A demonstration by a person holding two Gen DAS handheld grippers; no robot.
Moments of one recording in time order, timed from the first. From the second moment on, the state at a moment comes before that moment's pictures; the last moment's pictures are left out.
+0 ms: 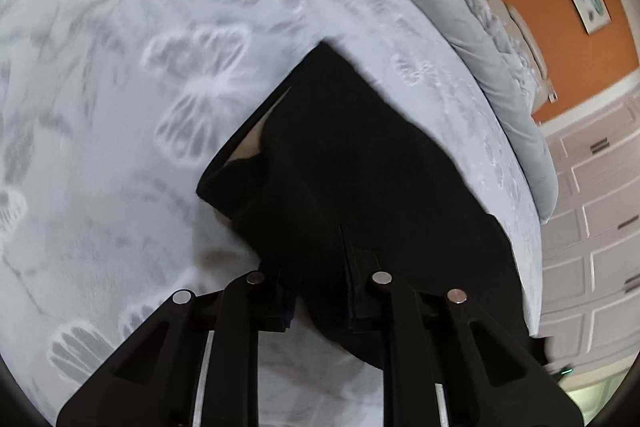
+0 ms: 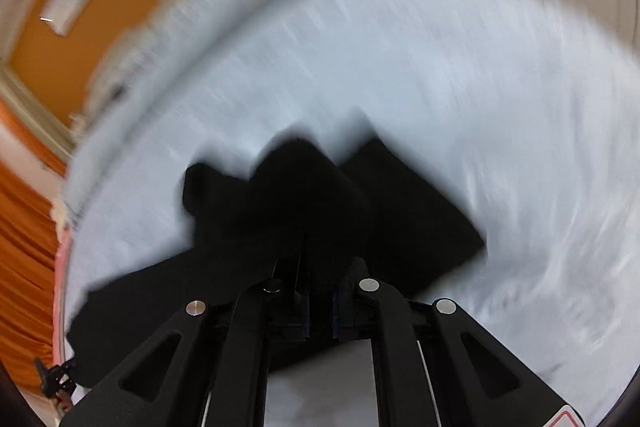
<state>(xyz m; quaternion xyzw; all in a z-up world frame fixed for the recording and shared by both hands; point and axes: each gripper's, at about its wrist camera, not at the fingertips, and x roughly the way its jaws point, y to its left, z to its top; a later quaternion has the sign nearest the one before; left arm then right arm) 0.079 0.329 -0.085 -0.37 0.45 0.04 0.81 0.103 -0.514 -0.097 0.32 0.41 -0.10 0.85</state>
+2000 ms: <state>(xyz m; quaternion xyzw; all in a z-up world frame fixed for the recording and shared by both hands) 0.054 0.136 0.065 -0.07 0.36 0.03 0.93 0.138 -0.209 -0.023 0.06 0.43 -0.02 0.90</state>
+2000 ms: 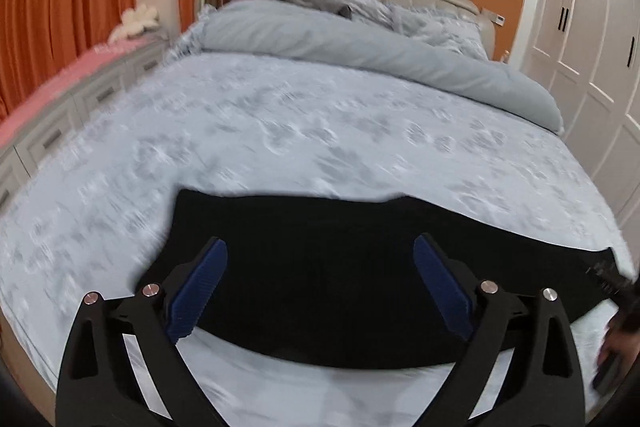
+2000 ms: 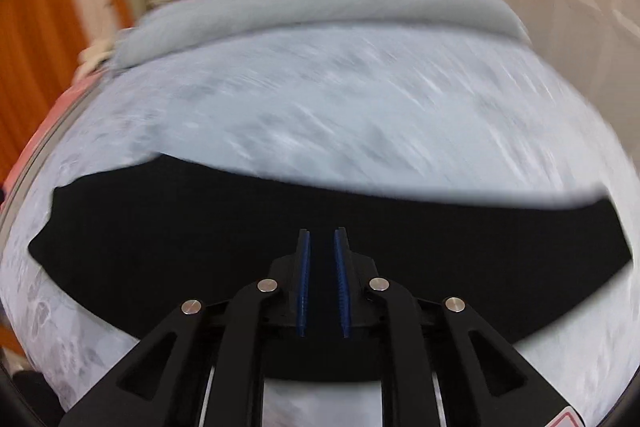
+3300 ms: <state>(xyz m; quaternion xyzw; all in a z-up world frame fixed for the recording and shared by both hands) 0.054 0.032 -0.014 0.06 0.37 0.05 0.93 0.048 -0.391 -0.028 0.09 0.39 -0.24 0.88</state>
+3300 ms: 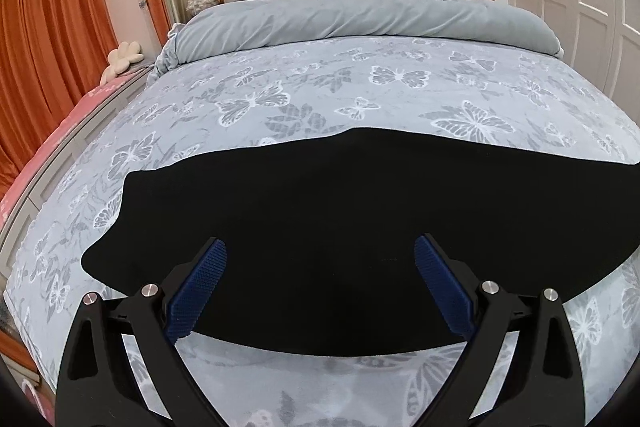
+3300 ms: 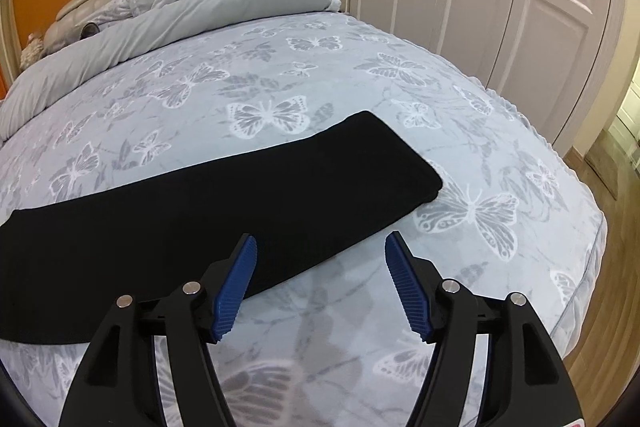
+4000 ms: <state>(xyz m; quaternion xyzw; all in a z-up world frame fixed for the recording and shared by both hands) 0.056 0.037 -0.018 0.04 0.38 0.05 0.92 0.033 -0.486 -0.053 0.20 0.38 -0.32 0.85</state>
